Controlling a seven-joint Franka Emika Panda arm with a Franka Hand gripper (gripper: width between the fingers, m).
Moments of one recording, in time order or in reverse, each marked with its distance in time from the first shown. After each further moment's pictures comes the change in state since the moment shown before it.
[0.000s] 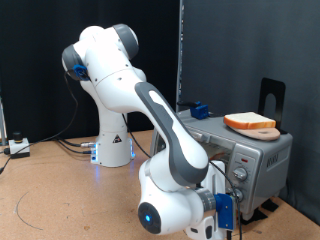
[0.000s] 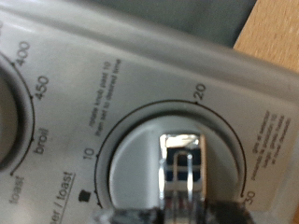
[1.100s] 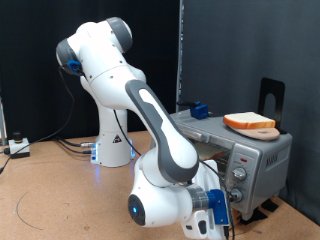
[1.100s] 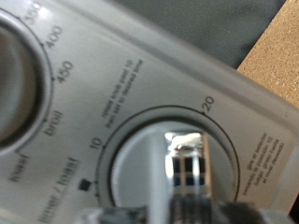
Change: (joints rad) arm -0.064 -0.023 0.039 -0.081 0.090 0.073 -0.205
